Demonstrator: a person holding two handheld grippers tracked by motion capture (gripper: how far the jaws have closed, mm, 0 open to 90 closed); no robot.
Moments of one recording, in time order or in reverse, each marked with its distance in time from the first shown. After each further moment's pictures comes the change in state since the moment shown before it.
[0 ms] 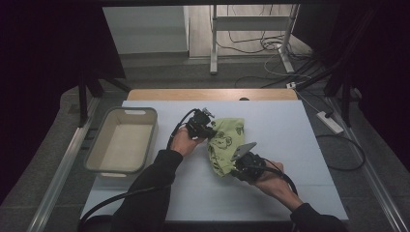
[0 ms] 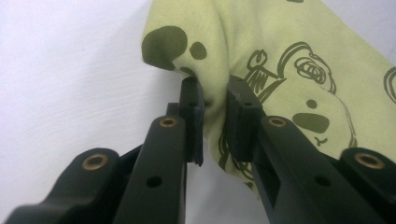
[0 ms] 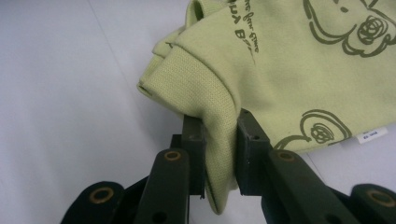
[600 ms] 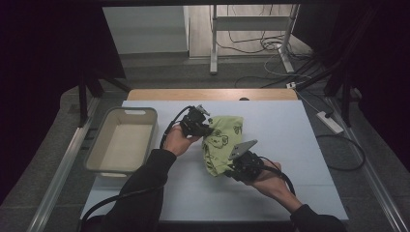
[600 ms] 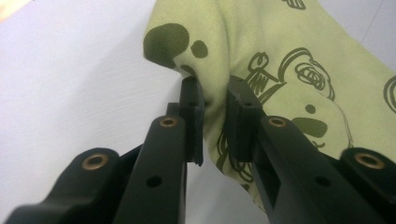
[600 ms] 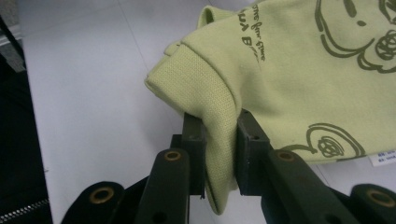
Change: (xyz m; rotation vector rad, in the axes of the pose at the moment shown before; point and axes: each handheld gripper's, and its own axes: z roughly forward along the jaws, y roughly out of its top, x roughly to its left) left arm -0.003 -0.002 -0.033 -0.025 0.006 0.048; right arm 0.009 0.014 -0.013 -0.090 0.093 -0.004
